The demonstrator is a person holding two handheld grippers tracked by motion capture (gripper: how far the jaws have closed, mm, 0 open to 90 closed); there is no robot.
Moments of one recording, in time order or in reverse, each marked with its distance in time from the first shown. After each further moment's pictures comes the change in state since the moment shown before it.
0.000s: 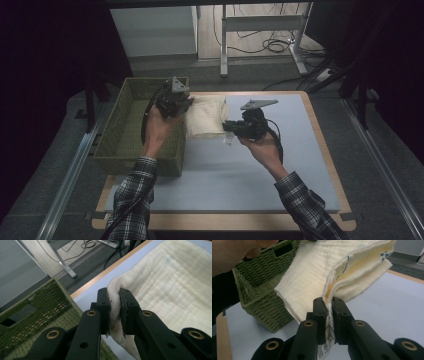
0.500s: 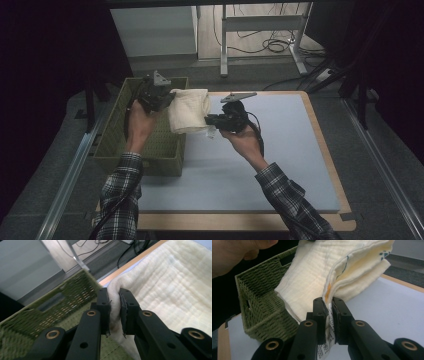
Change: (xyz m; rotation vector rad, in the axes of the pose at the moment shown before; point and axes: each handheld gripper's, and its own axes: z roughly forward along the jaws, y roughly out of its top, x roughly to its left) left arm 0.038 -0.011 -0.021 0.025 0.085 -0.014; right arm 0.020 0.029 0.043 -0.013 0.032 -0.006
